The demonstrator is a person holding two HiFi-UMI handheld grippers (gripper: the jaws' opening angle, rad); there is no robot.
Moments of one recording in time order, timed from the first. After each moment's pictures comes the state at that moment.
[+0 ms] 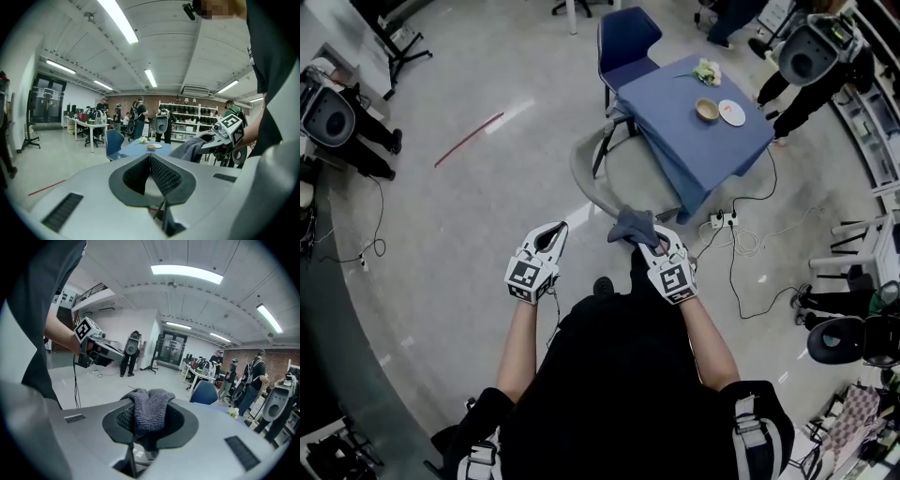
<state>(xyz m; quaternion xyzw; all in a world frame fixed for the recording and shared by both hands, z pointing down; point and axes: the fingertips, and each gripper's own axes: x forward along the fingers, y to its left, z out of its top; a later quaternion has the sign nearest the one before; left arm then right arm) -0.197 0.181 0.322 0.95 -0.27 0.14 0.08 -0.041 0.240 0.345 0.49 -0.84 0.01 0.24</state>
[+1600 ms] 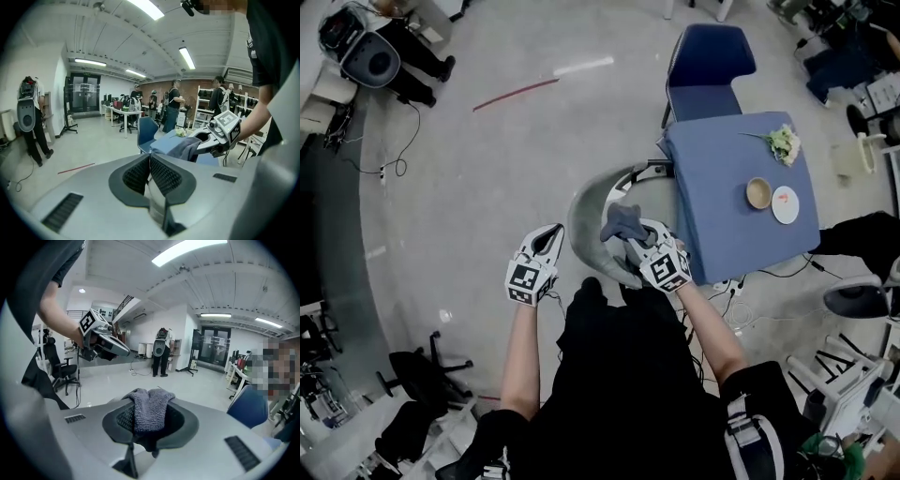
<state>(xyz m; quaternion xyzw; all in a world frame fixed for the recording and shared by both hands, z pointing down) -0.116 -0.053 0.393 0.84 -0.48 0.20 0.15 0.028 -0.068 0.441 0.22 -0.94 0.01 0.25</state>
